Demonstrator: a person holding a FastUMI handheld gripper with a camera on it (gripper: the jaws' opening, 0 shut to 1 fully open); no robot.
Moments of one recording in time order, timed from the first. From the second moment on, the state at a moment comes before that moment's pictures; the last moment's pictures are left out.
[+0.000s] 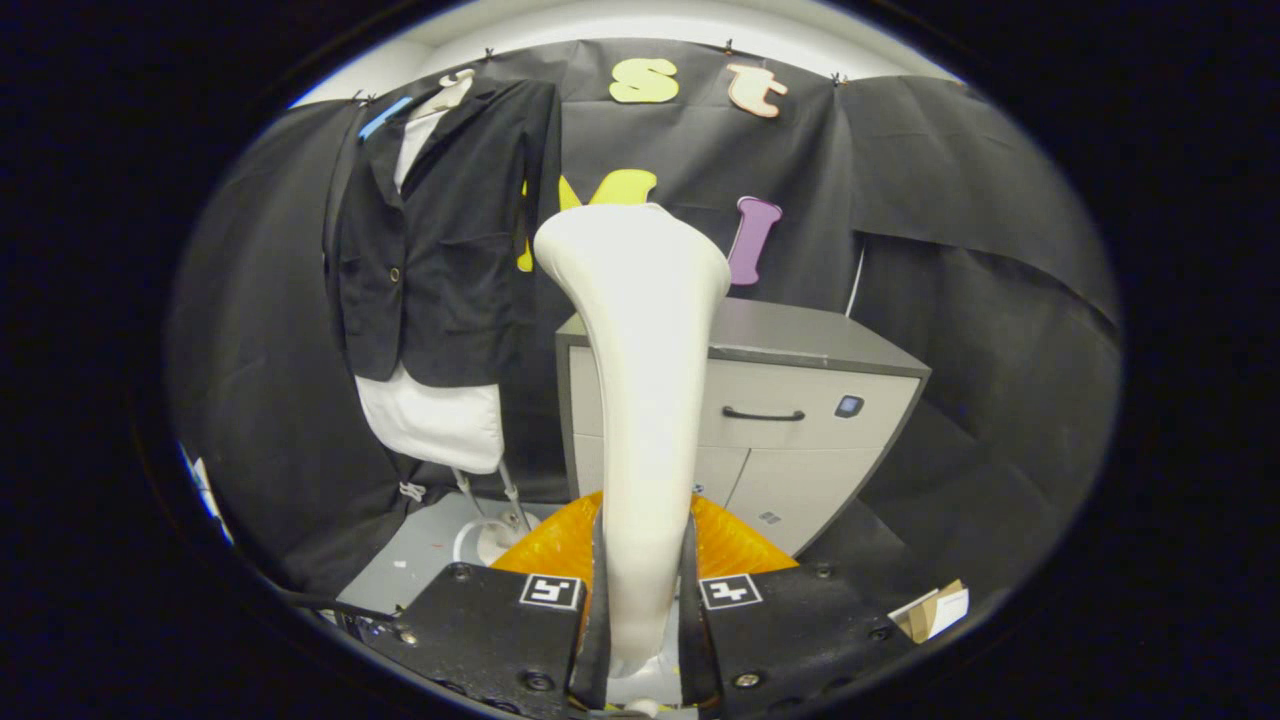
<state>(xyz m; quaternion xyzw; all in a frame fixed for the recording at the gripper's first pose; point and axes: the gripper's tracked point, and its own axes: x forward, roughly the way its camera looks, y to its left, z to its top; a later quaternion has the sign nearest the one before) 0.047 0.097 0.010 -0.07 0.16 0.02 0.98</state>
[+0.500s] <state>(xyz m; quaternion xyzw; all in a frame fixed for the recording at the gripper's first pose) 0.032 0.032 -0.006 -0.06 0.18 0.00 0.98</state>
